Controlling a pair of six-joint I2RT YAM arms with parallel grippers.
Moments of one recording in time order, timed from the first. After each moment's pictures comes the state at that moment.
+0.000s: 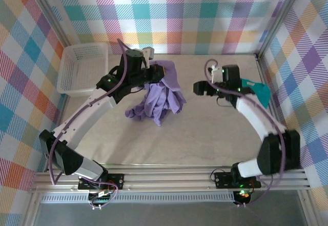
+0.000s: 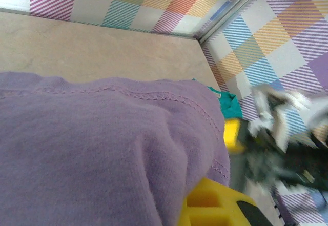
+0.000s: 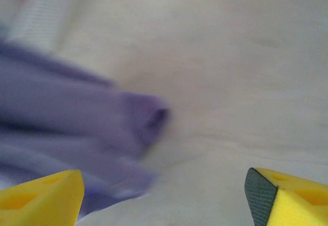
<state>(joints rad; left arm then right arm) -0.60 1.49 1.55 -0.53 0.13 -0.56 0.23 1.36 1.03 -0.33 -0.46 0.18</state>
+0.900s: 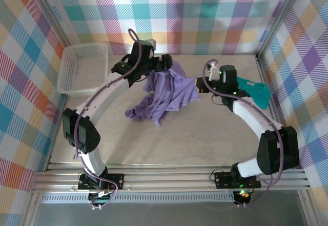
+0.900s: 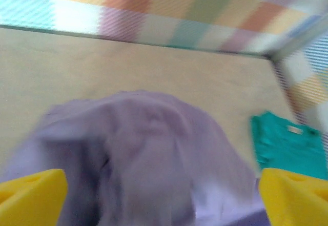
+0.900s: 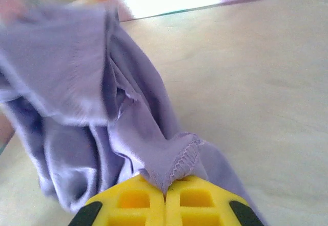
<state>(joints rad) -0.49 1.75 1.69 -0.52 -0.03 -0.48 0.23 1.43 1.02 -0.13 -0.38 0.34</state>
